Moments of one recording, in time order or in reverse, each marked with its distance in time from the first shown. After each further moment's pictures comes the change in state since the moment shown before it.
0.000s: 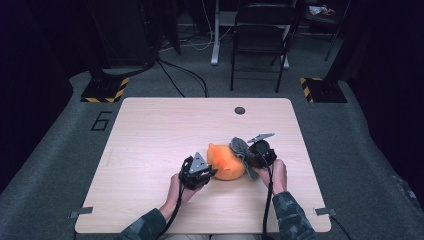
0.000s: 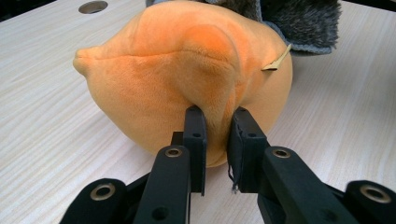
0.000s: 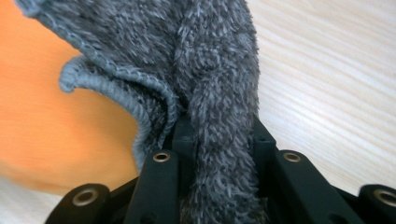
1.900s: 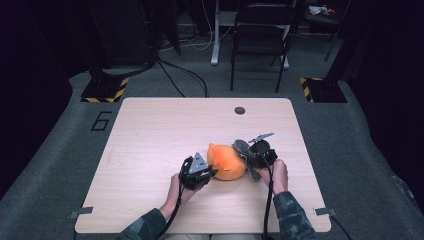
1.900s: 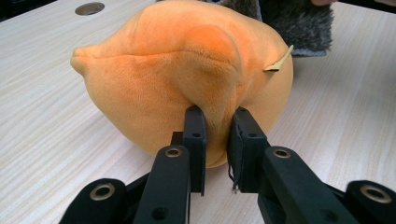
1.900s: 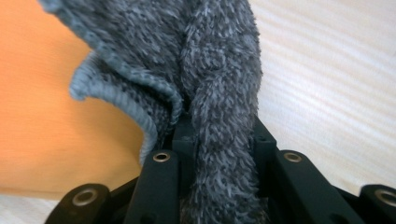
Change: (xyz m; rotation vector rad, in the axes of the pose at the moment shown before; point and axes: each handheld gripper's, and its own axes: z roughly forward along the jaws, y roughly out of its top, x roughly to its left) left arm 0.001 -0.002 0.001 -0.011 -0.011 0.014; right arm -0.005 -0.002 0.007 0.064 -0.012 0.036
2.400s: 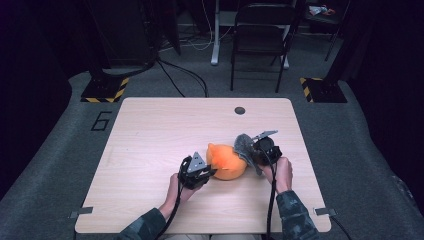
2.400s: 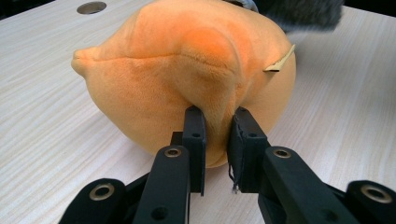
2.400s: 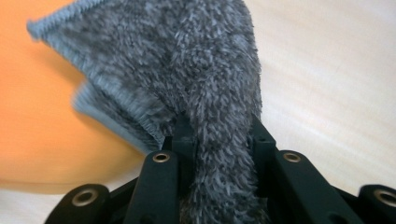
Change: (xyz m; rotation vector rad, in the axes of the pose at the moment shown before) left arm 0.003 -0.001 -0.001 -0.006 -0.005 -0.023; right arm 0.001 0.009 -0.029 -0.077 -0.081 -0.038
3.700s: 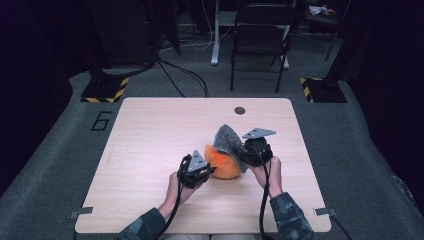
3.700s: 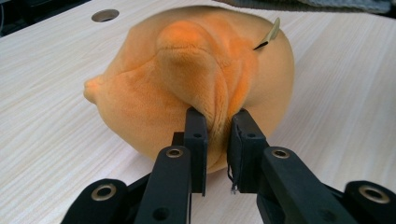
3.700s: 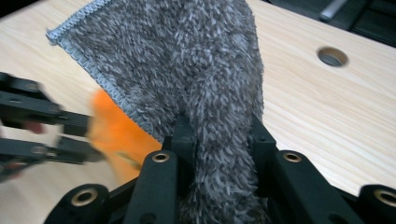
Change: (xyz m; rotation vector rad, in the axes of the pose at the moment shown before) left arm -0.004 0.013 -0.010 0.001 0.032 -0.013; right arm 0.042 0.020 -0.041 -0.235 0.182 -0.040
